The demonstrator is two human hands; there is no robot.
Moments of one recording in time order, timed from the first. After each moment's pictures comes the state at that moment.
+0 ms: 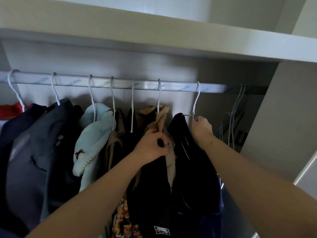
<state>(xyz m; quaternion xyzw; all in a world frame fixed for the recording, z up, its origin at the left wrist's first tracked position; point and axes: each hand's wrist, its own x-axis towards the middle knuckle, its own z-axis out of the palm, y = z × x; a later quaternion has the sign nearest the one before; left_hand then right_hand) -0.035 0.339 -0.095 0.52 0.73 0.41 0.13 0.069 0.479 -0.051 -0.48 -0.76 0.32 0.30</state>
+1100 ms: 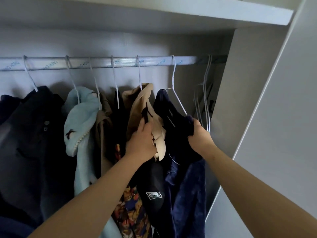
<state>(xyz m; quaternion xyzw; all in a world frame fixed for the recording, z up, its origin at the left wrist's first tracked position) 0.014 0.282 -0.124 0.52 0.81 0.26 0.05 0.167 0.383 -0.117 -0.50 -0.78 0.28 0.24</state>
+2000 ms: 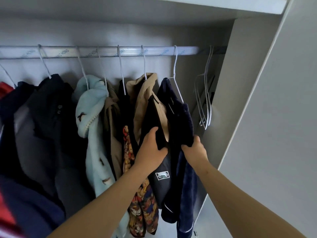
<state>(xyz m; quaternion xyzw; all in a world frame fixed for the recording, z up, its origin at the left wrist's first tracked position) 0.048 0.244 -0.183 0.48 0.72 0.46 0.19 0.178 0.321 -0.177 -0.55 -0.68 0.39 0.27</state>
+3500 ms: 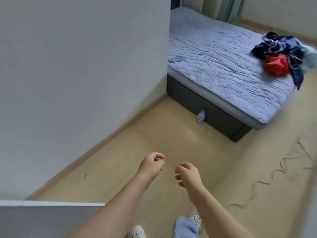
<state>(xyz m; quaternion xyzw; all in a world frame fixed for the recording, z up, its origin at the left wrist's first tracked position) 0.625 -0.101 -0.340 0.76 0.25 -0.21 0.56 0.612 -0.232 -0.341 -0.71 0.27 0.24 0.61</state>
